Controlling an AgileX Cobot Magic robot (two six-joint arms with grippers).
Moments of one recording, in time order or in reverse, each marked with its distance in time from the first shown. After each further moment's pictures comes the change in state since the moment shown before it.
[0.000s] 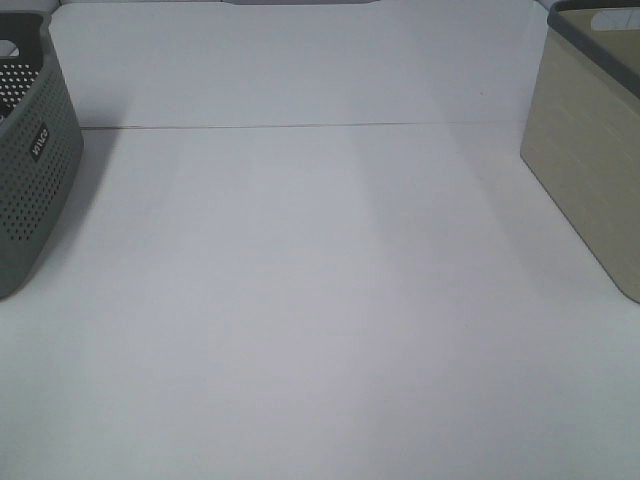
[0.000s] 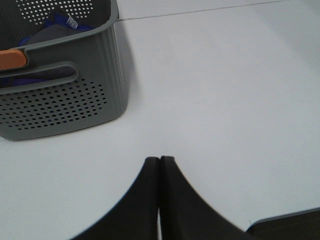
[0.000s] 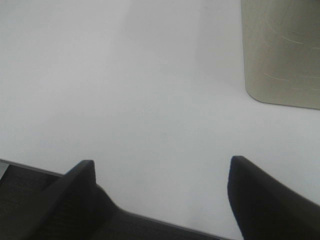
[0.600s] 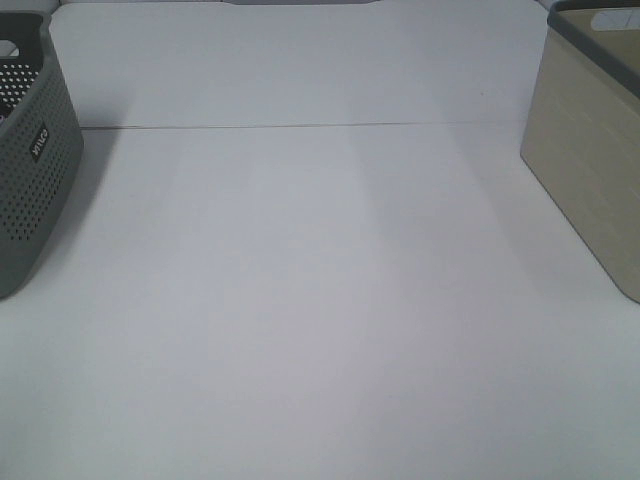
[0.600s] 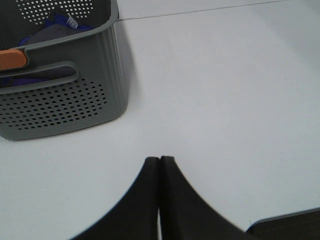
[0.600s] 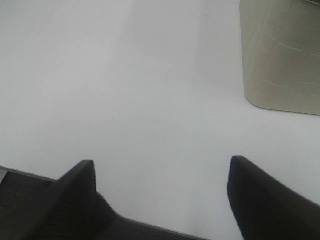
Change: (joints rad) left arm 0.000 0.000 0.000 0.000 0.000 0.000; right arm 0.000 0.000 0.006 -0.001 -0.022 0.007
